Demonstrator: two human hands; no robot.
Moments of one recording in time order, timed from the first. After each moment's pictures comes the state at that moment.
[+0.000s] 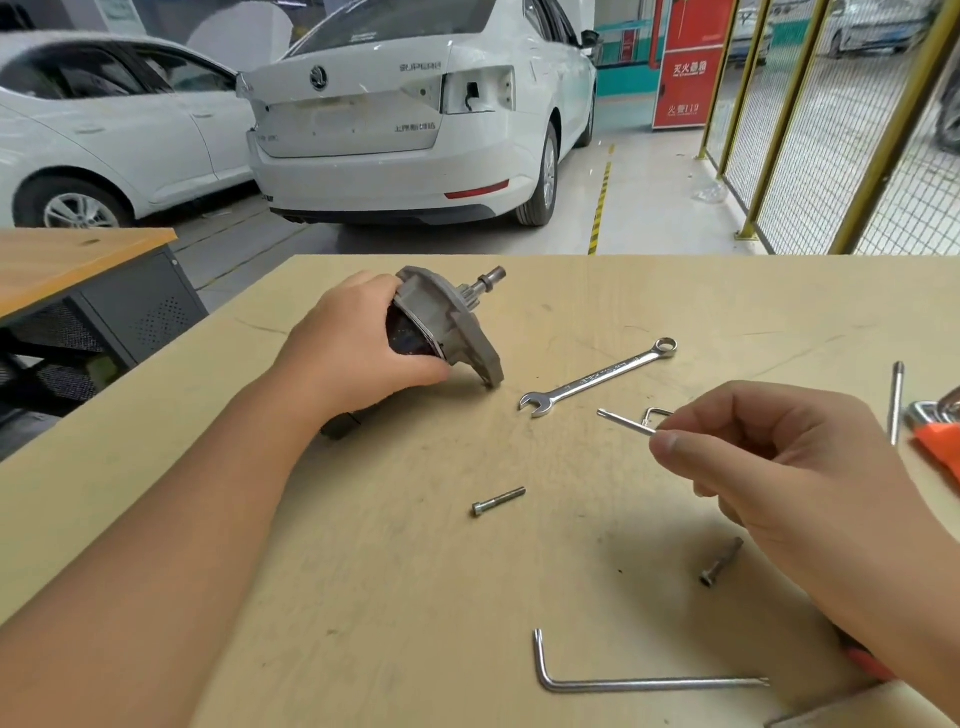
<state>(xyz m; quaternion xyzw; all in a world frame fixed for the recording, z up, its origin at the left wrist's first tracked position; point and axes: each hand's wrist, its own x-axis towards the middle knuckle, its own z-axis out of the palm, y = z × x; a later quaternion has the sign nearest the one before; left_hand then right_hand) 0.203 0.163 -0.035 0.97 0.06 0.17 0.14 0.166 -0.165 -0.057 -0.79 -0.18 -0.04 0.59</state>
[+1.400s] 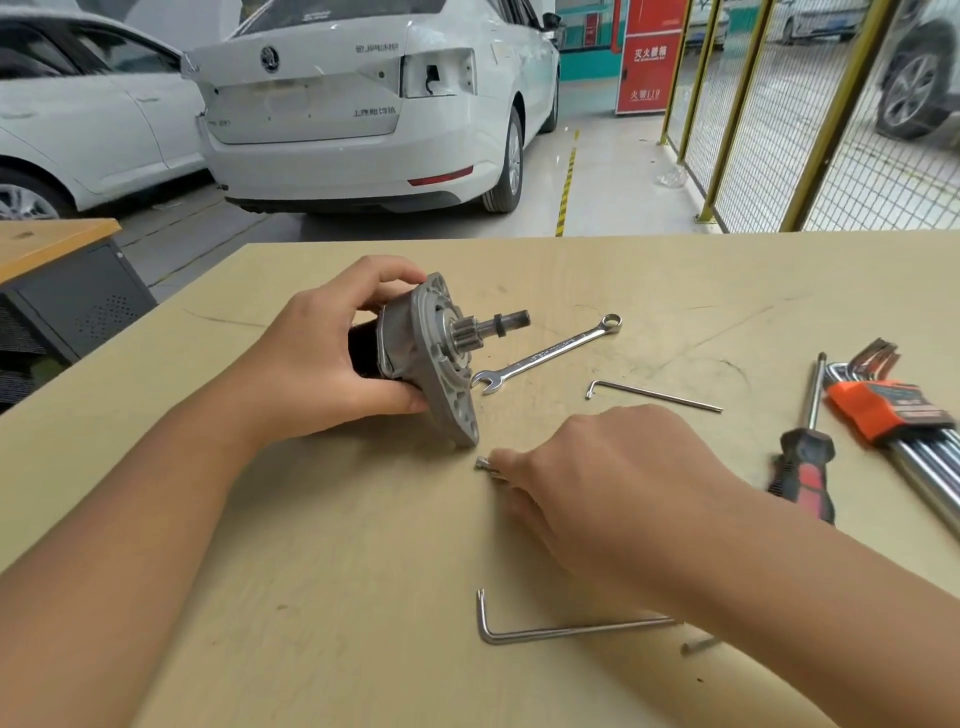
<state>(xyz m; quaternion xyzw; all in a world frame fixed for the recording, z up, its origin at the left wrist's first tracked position) 0.174 0.139 -0.036 0.92 -0.15 0.17 0.31 0.154 -0.132 -0.057 -0.91 -0.41 -0.09 -0.04</state>
